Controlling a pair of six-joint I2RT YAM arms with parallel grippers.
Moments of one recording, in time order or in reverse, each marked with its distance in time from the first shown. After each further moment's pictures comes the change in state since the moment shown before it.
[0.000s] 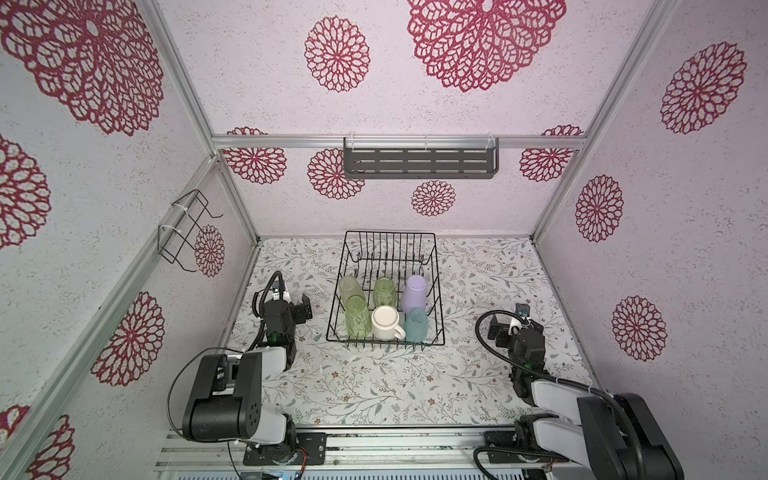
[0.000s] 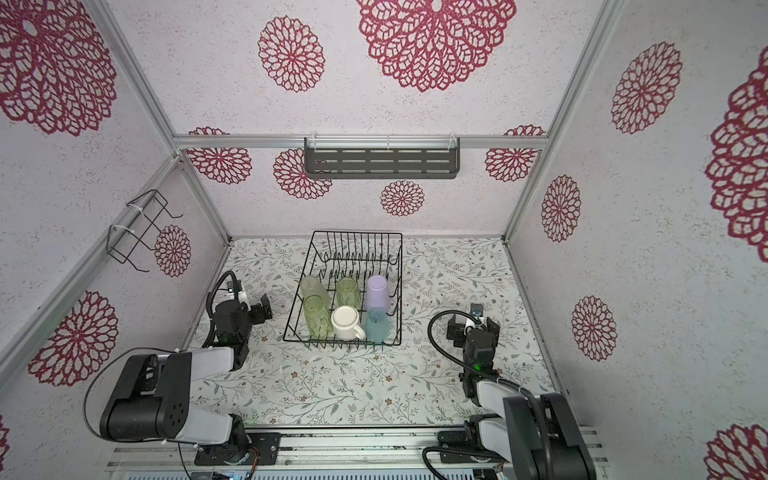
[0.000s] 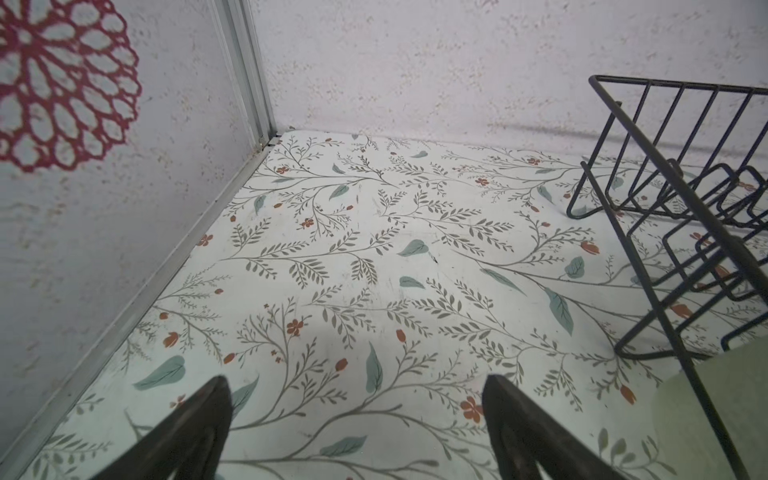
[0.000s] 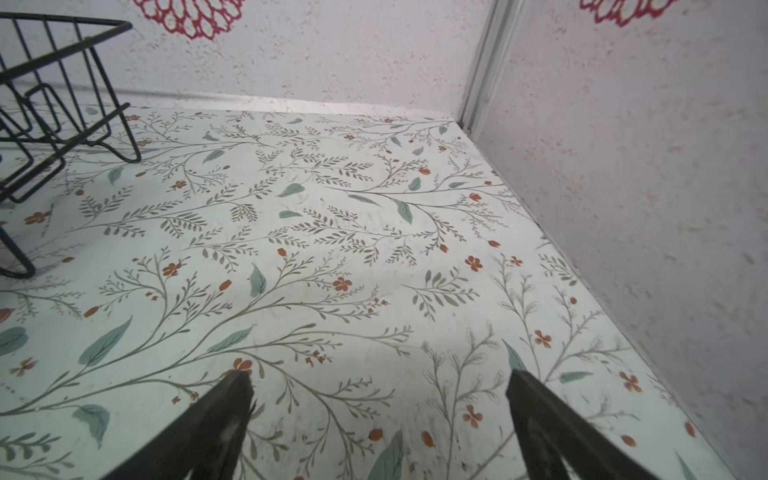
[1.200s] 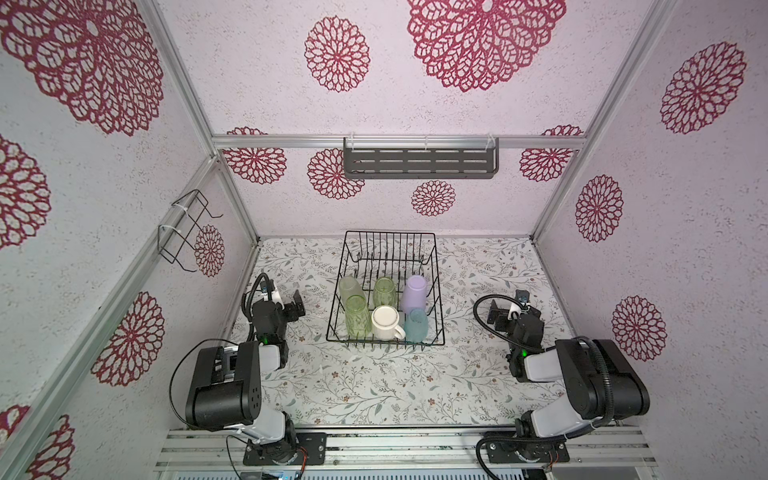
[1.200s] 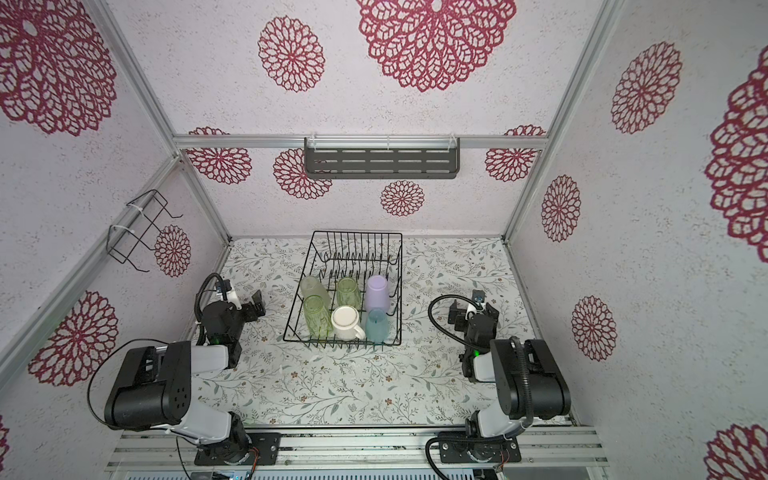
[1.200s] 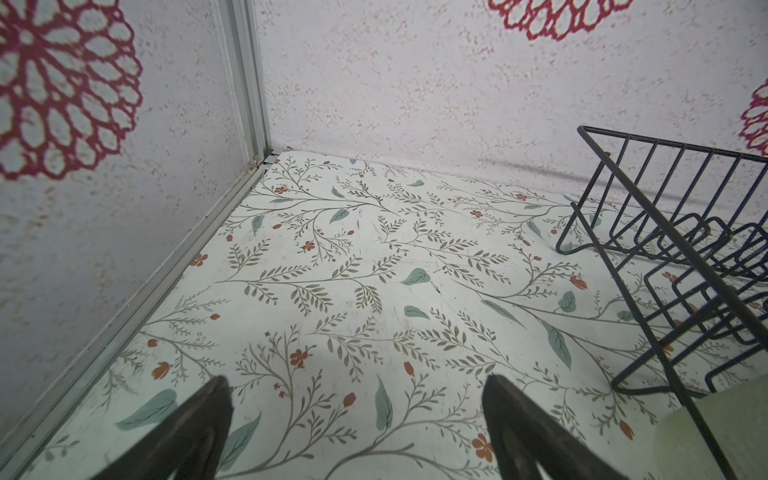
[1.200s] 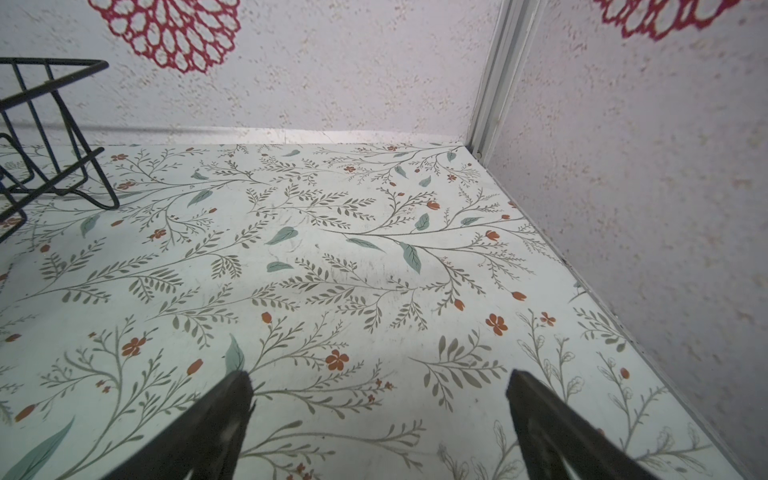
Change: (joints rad) left arm 0.105 0.054 0.016 0.091 0.164 -0.035; right arm -0.078 0.301 0.140 0.210 -0.078 0.010
